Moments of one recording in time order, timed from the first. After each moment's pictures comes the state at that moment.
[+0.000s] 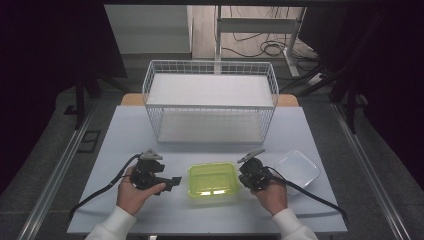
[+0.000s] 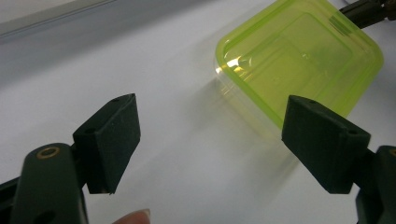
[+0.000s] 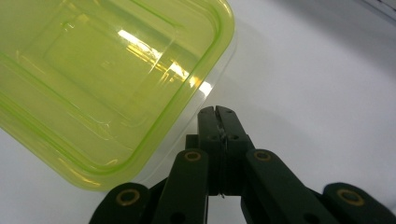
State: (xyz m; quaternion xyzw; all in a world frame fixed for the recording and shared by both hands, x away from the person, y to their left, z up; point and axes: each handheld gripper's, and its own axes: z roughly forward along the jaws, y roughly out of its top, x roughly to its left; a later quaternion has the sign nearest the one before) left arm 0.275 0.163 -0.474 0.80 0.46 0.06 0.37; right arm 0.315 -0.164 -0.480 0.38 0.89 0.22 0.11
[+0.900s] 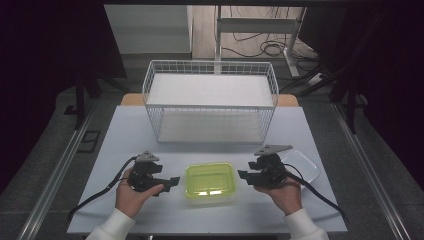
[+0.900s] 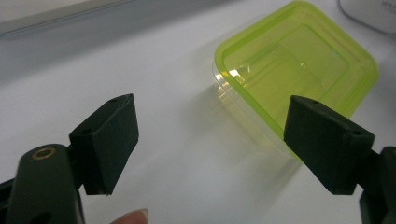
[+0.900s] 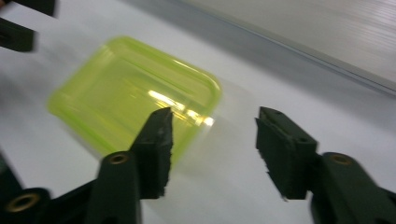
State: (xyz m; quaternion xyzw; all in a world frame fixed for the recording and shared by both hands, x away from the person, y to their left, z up) left arm 0.270 0.170 -0.477 0.78 0.48 0.06 0.39; right arm 0.302 -0.194 -0.434 0.39 0.84 0.36 0.09
